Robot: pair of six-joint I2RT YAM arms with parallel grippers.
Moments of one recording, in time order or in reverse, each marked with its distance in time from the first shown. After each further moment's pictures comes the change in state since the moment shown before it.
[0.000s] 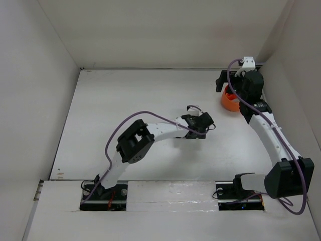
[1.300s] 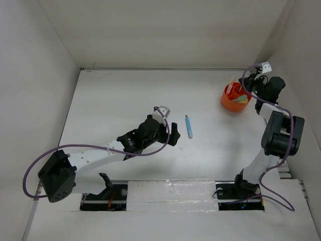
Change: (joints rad) left arm 0.123 -0.949 -1.012 0.738 0.262 0.470; right arm -0.446 0.513 -0.014 0.673 -0.726 -0.109
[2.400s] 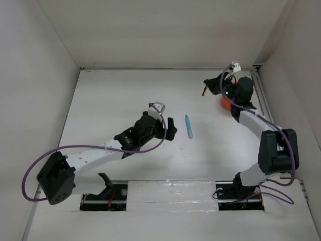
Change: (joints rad) left arm 0.058 -0.018 0.000 0.021 -0.015 0.001; right arm 0.450 -0.269 -0.175 -0.018 0.170 0.365
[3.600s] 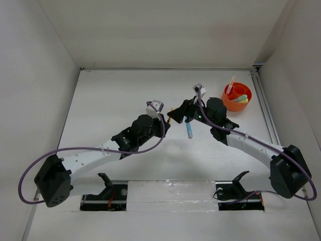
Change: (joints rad) left arm 0.000 -0.040 0.003 0.019 0.004 -0.014; right arm 0.475 -0.230 -0.147 -0.214 0.177 0.201
